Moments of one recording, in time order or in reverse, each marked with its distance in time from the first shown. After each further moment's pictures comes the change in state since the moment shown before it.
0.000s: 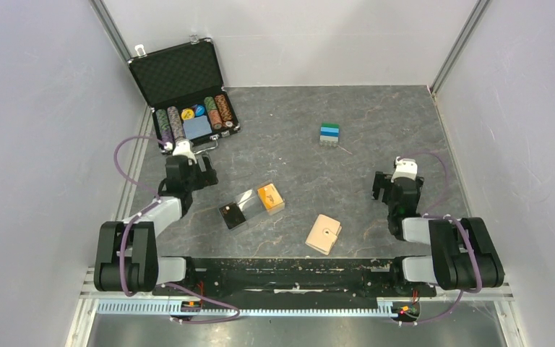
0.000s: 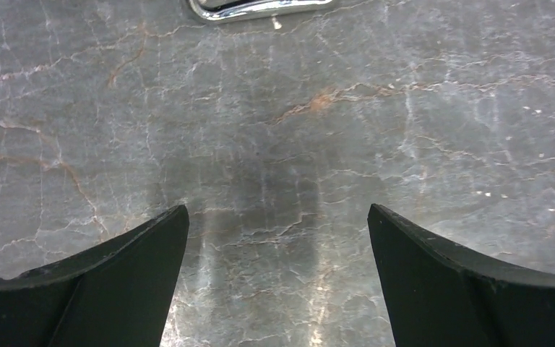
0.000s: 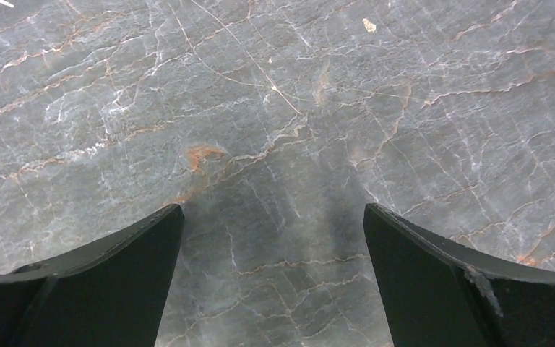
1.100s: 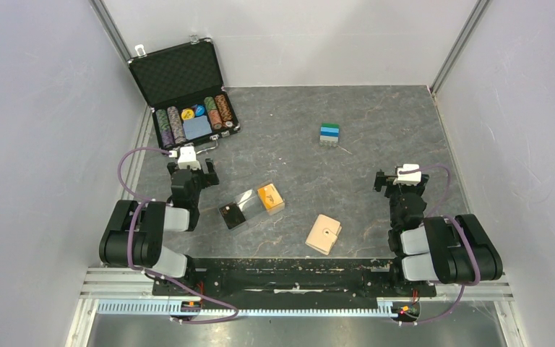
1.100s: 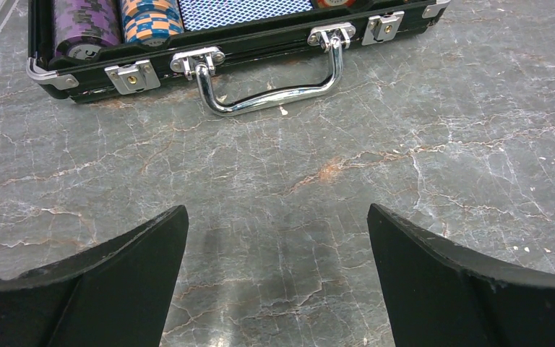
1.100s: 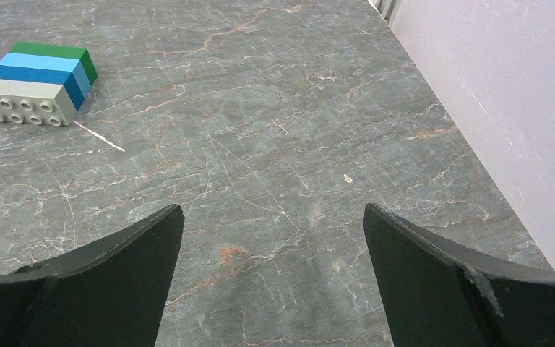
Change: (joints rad) left arm -0.053 0.179 -0.257 0.784 -0.121 0.147; right arm 0.022 0.043 -0.210 0.758 -0.060 -0.184
